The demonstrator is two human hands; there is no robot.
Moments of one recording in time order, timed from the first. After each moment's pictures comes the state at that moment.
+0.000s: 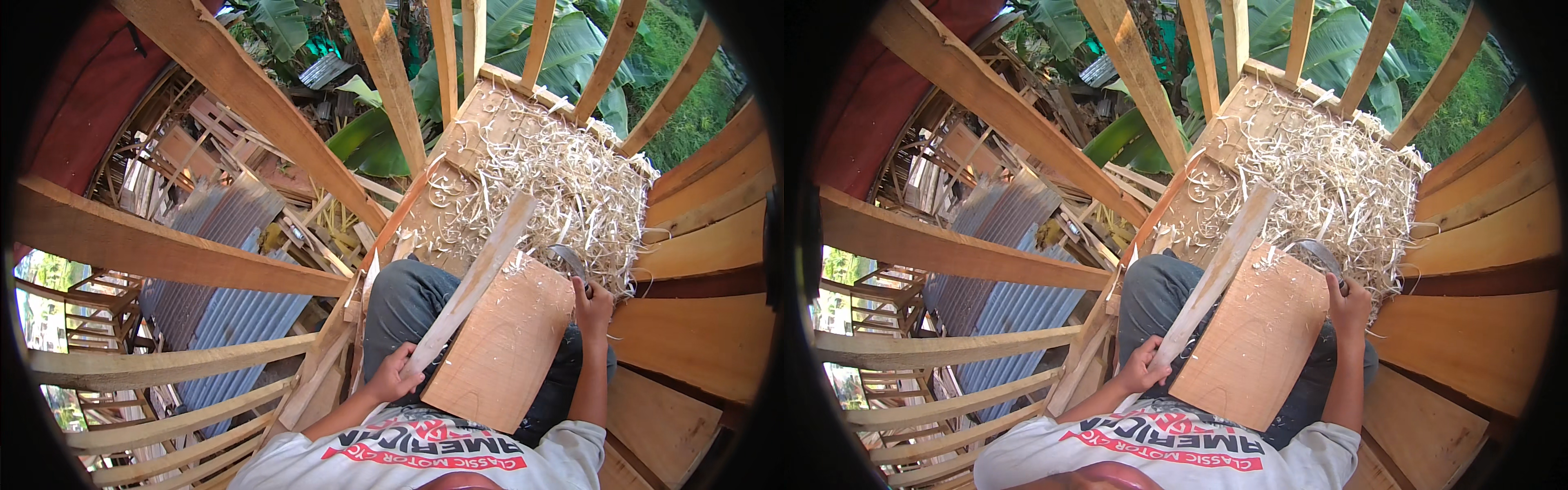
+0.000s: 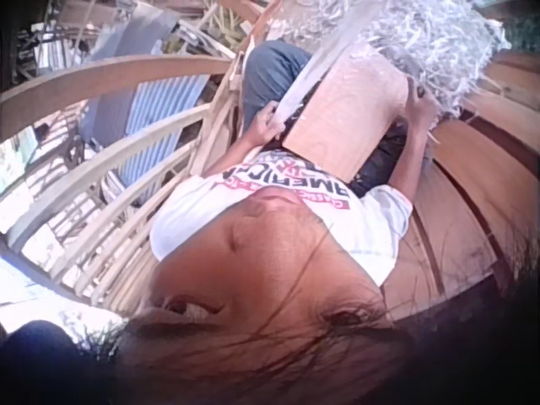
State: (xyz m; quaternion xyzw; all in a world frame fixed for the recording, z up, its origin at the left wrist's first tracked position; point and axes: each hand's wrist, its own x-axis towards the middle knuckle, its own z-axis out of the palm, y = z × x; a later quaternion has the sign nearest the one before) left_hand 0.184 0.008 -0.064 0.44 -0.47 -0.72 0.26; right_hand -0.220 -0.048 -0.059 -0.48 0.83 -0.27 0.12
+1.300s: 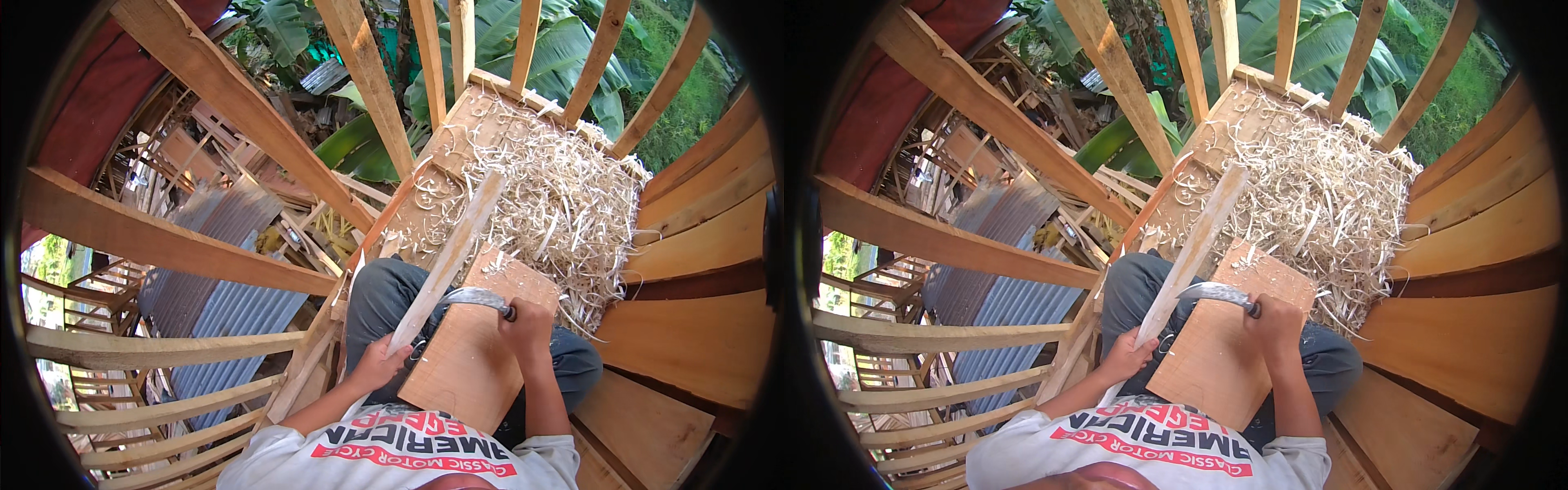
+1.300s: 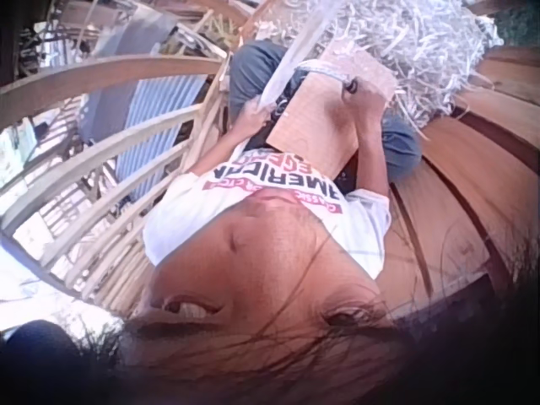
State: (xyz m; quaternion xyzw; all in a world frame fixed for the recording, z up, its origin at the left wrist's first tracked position) left_hand 0.160 -0.008 -0.053 0.56 -0.42 -0.68 0.22; right_hand -0.129 -0.037 -0.042 -0.62 0.74 -0.25 0.12
